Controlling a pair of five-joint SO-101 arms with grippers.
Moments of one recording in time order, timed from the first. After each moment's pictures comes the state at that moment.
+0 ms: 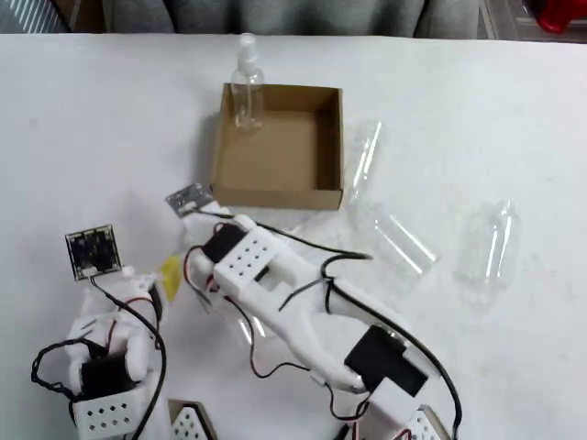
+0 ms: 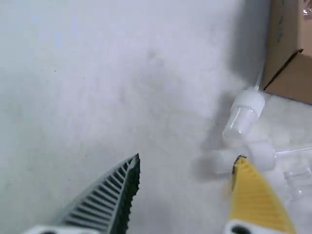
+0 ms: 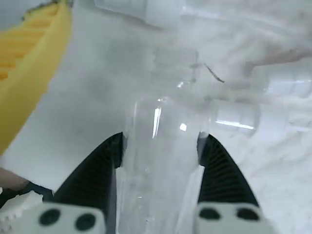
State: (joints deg) left arm -18.3 -103.4 97.1 59.0 5.1; right arm -53.0 7.4 15.5 70.4 -13.7
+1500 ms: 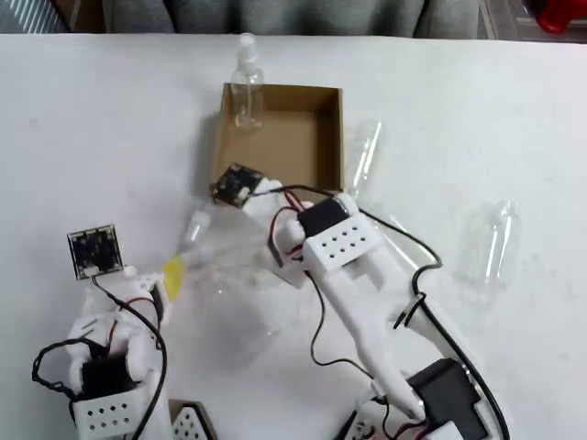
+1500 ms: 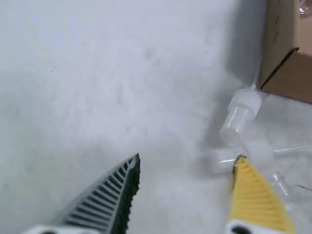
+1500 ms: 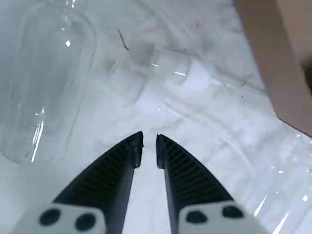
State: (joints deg) left arm -17.8 -103.4 97.1 59.0 5.1; right arm -33.8 -12.6 29.3 67.0 30.2
